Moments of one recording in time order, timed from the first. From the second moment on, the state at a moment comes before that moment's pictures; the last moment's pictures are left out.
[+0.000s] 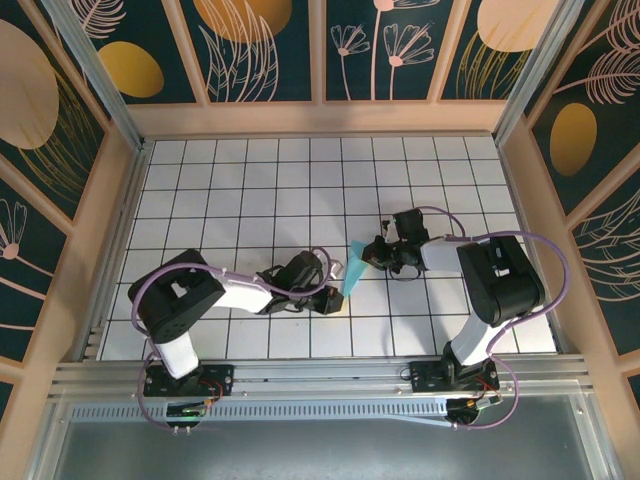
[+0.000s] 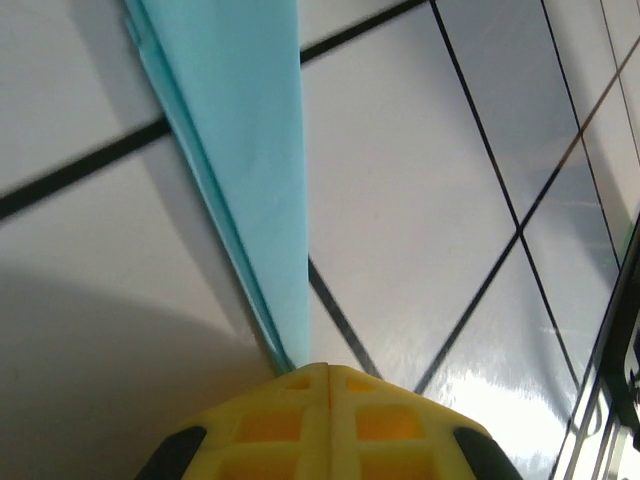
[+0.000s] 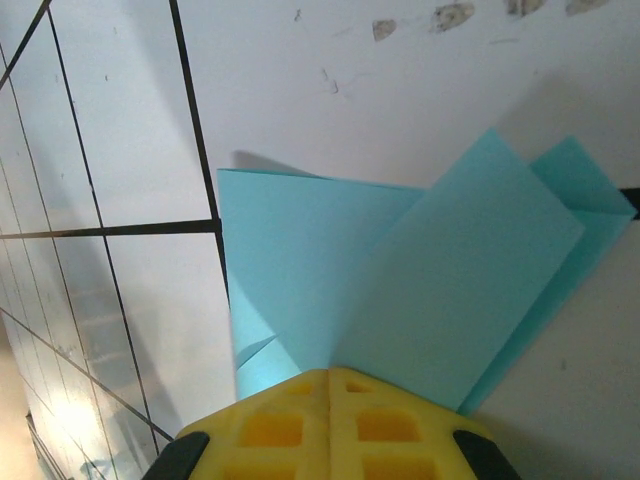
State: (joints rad) left arm -0.94 1.76 0.66 0.31 0.41 -0.66; right arm 0.35 1.69 0.68 0.02 -0.53 0.70
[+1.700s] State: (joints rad) left arm -0.87 0.87 0.33 0.19 -0.53 -0.66; right arm 0.80 1.91 1.33 -0.96 0.38 1.18
